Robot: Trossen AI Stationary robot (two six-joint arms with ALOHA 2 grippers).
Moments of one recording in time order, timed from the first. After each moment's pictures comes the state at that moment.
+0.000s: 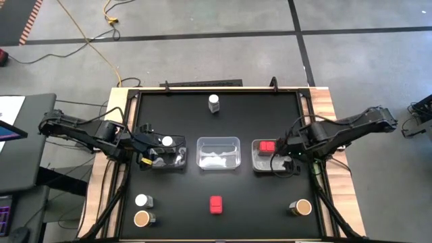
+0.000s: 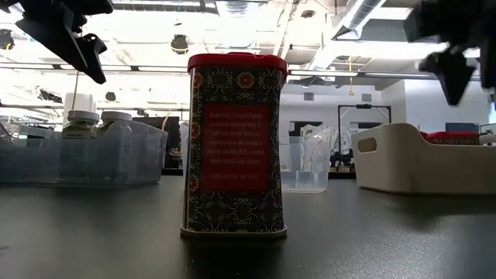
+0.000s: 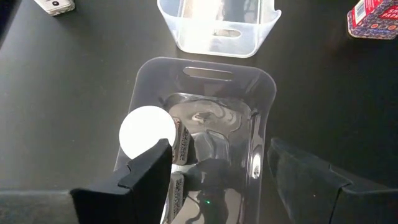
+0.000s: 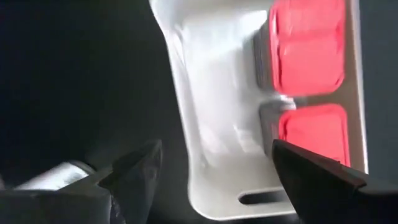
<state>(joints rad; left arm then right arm) -0.24 0.78 0.81 -0.93 -0.27 -0.29 0.24 1.05 0.91 -1.18 0.00 0.40</state>
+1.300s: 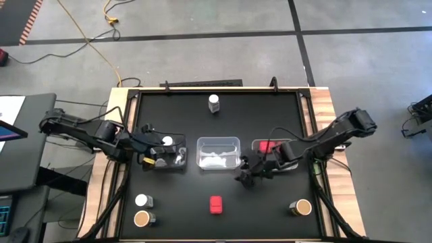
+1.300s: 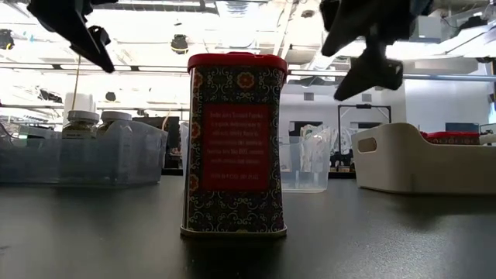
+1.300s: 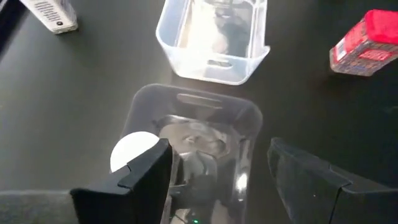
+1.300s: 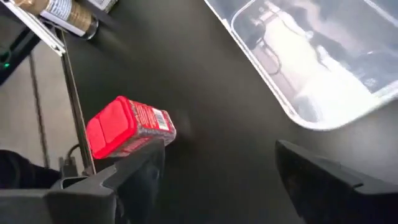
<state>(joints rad) -0.27 0.81 0.85 -0.88 -0.29 -0.35 0.34 1.45 0.97 -0.33 0.13 0.91</state>
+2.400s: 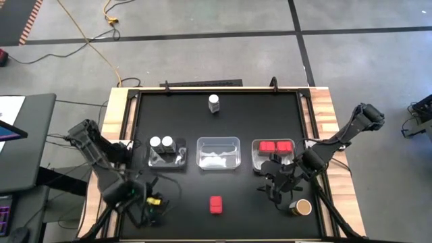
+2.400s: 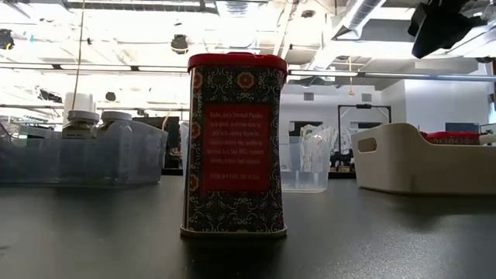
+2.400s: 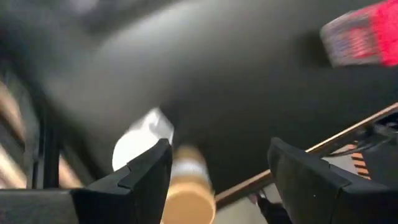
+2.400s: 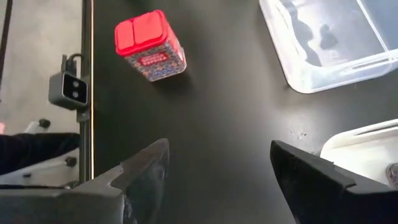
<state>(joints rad) -0.85 1.59 1.60 -1.45 -0.18 -1.97 0.60 1.27 0.97 -0.60 0.29 0.76</state>
